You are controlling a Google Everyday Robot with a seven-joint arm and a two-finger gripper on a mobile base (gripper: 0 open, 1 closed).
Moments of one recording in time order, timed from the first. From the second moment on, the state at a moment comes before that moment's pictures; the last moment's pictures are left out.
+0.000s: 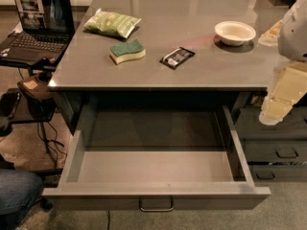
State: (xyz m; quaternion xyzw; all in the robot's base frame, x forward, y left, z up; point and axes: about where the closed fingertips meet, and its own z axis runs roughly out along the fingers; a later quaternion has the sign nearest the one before) arm 0.439 -0.216 0.979 -0.60 0.78 -0.04 0.16
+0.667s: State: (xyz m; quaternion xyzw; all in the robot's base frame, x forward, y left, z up) arm 0.470 -0.203 0.980 -0.62 0.77 -0.02 0.17
